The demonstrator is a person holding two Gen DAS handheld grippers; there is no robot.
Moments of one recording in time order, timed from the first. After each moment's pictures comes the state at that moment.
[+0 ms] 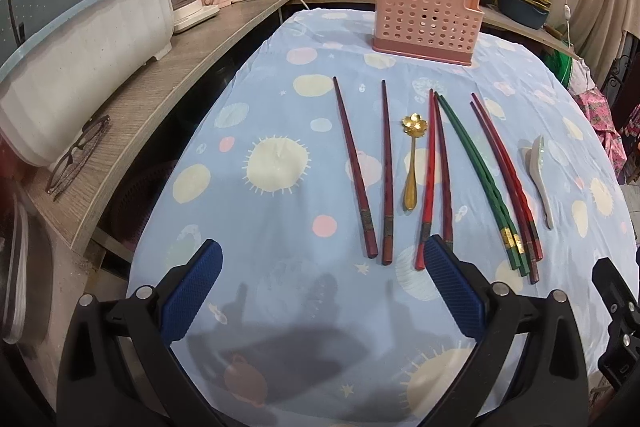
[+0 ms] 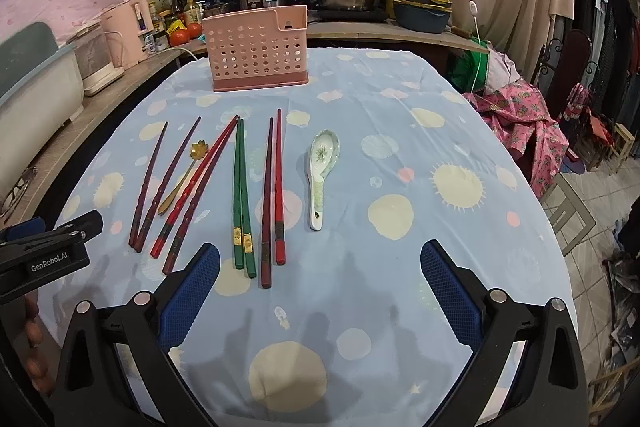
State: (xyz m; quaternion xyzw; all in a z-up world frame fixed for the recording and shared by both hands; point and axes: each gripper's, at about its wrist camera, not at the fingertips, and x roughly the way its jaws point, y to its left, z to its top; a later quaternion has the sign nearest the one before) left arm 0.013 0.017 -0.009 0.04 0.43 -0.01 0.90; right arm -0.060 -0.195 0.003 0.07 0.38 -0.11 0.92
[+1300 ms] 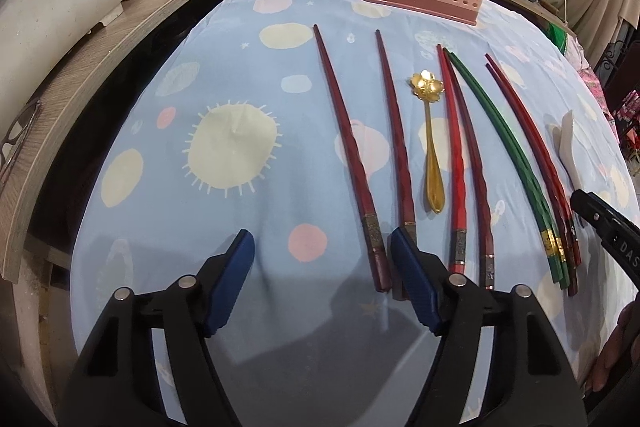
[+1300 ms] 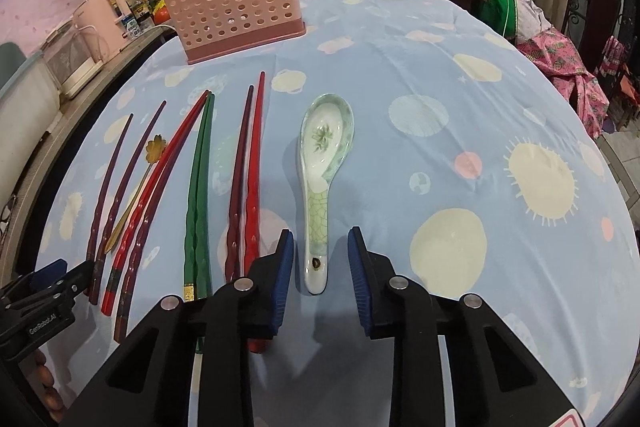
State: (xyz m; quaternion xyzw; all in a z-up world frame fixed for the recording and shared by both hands) left arm 0.065 0.017 -0.063 0.03 0.48 -0.06 0.87; right arm 0.032 -0.234 -0.066 0.13 0.43 -0.07 0.89
